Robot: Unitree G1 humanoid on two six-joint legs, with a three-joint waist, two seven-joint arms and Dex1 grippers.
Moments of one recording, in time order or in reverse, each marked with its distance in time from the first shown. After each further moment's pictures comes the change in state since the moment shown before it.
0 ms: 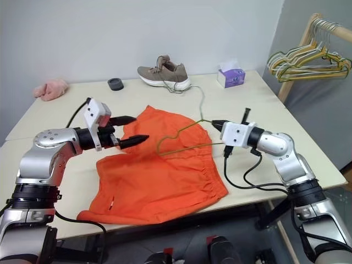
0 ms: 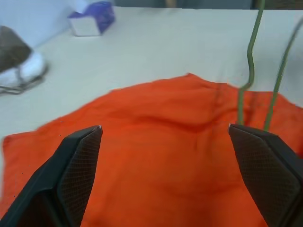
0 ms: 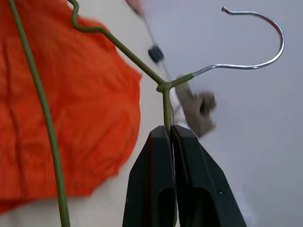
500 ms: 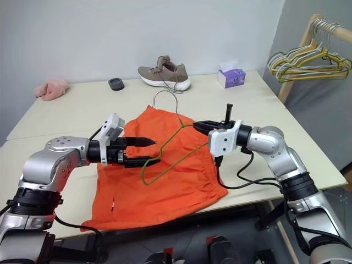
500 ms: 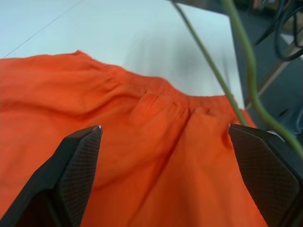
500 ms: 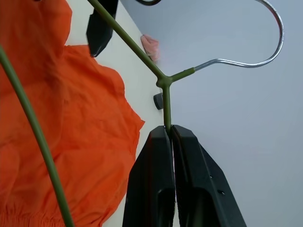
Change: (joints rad) left arm 0.035 0.011 -0.019 -0.114 -0.114 0.193 -0.120; right arm -0.036 0.028 0.029 0.027 -0.069 -0.142 0.031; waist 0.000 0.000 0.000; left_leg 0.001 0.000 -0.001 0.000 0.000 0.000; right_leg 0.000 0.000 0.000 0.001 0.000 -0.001
